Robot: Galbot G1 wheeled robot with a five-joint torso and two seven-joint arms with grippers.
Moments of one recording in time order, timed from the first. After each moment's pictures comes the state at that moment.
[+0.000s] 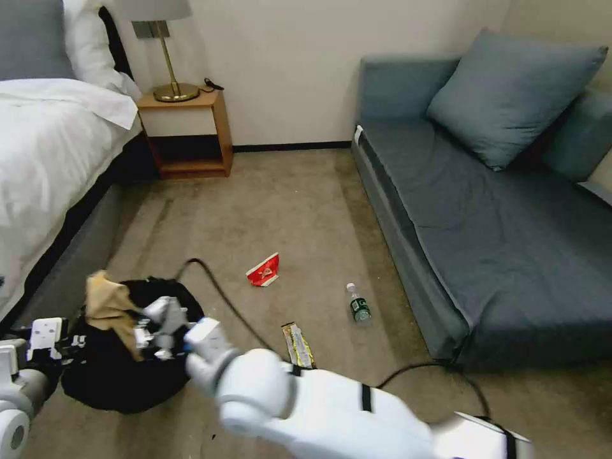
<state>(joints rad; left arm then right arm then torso) 1.70 -1.14 -1.13 -2.17 -0.50 0.74 0.02 -0.61 1.58 -0.75 1.72 0.57 -0.31 0.35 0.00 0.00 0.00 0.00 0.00</state>
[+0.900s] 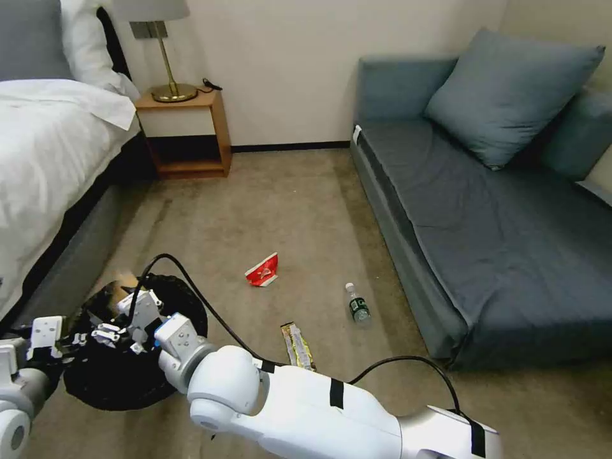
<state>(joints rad) 1.69 -1.14 -1.15 -2.16 -0.51 0.74 0.02 -0.63 1.57 -0.70 1.71 0.51 -0.29 0.34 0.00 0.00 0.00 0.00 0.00</state>
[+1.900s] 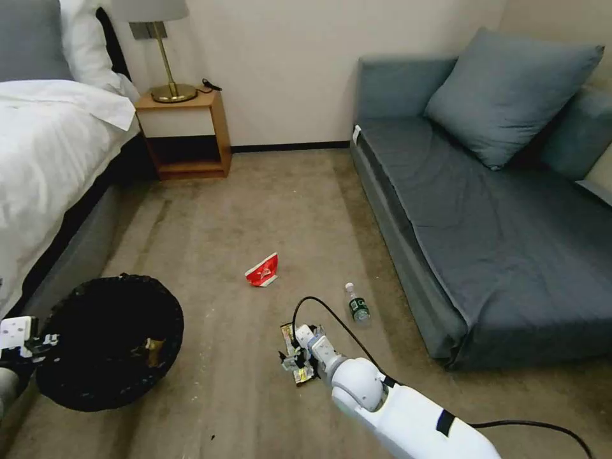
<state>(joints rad) 1.69 -1.10 -1.21 -2.09 -0.56 0.74 0.02 -0.89 1.24 -0.39 1.46 0.38 -0.53 0.19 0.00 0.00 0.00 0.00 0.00</state>
